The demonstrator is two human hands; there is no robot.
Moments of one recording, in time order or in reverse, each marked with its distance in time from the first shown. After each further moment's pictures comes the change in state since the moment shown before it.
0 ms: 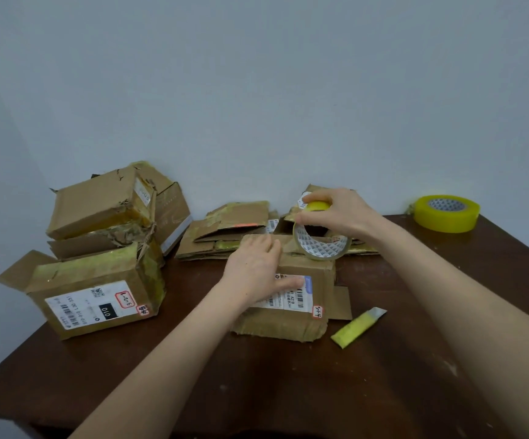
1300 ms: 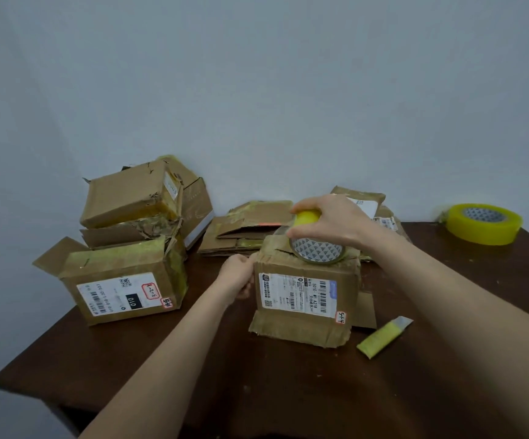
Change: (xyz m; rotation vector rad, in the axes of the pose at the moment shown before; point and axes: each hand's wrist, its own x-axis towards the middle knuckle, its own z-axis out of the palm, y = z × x) left_hand -0.013 -0.064 0.035 -1.301 -0.080 -0.893; right_hand 0.018 -0.035 0.037 -0.169 -0.113 -0.172
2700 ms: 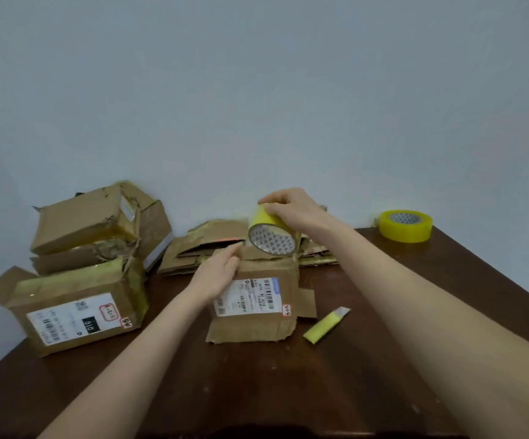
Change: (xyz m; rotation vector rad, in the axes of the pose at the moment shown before) left_hand -0.040 0.033 0.022 0.587 -0.009 0.690; right_hand -0.038 -0.018 -0.041 0.366 0.129 0.143
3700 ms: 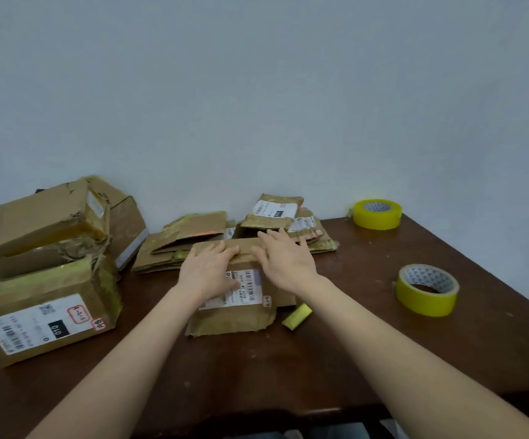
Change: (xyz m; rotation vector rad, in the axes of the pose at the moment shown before) left_hand 0.003 0.008 0.017 0.739 -0.131 0.113; right_hand -0.049 0.056 0.050 -0.619 -0.015 0.092
